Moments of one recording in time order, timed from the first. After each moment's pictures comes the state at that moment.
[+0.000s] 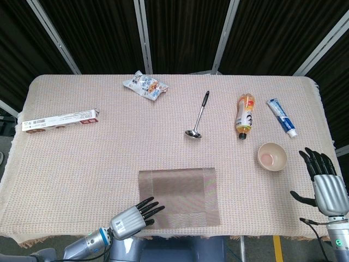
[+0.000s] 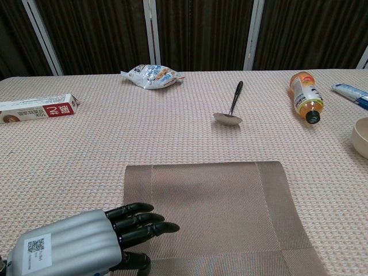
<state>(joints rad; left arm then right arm) -0.50 -1.68 0.22 -1.38 1.94 1.10 0.28 0.12 -1.05 0.07 -1.66 -1.50 1.45 0.06</state>
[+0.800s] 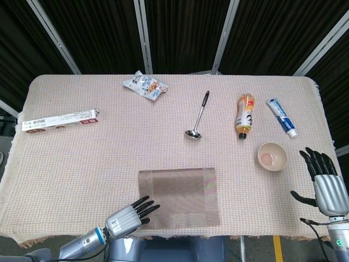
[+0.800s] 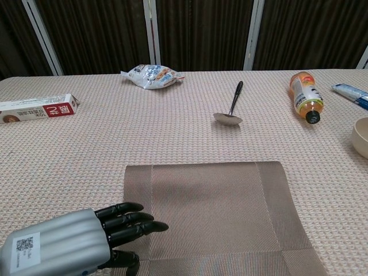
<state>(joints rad) -0.50 -1.66 0.24 -1.37 1.92 1.11 0.27 0.11 -1.04 0.07 -1.66 -1.50 1.45 0.06</state>
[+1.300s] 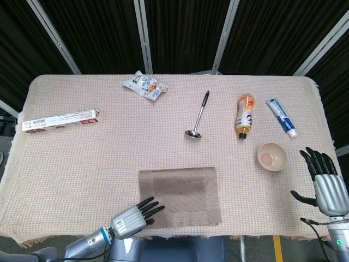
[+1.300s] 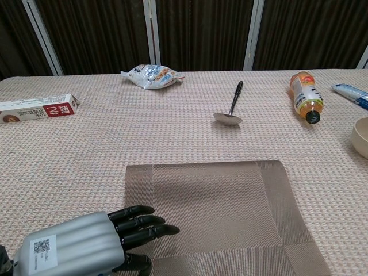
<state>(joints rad) -0.51 -1.70 0.23 -1.36 1.91 1.09 0.28 0.11 -1.04 0.07 -1.66 -1.50 1.45 0.06</state>
